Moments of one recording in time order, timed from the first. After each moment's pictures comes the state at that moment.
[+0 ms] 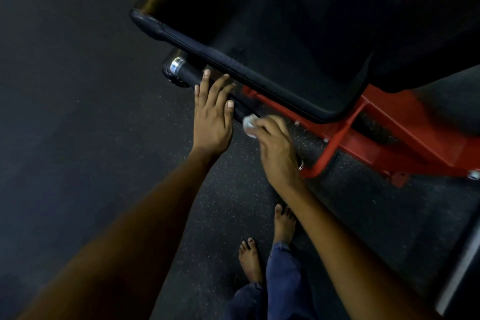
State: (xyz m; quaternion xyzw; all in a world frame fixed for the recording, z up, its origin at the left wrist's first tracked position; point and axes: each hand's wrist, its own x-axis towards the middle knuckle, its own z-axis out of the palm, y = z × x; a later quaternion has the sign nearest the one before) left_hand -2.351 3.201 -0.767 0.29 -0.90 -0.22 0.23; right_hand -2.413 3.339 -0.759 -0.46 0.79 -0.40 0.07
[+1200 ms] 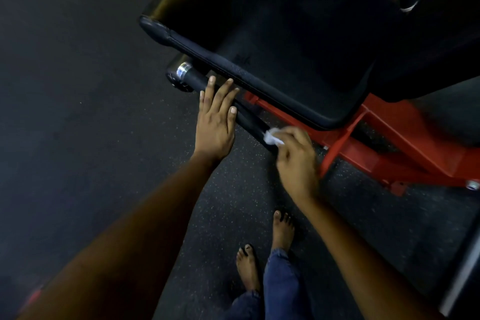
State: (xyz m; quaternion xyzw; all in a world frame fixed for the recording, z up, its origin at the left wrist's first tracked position) left_hand -2.348 3.199 -0.766 0.29 -0.91 -0.20 0.21; right_hand -2.423 3.363 -0.758 -0.36 0.84 -0.40 0.08
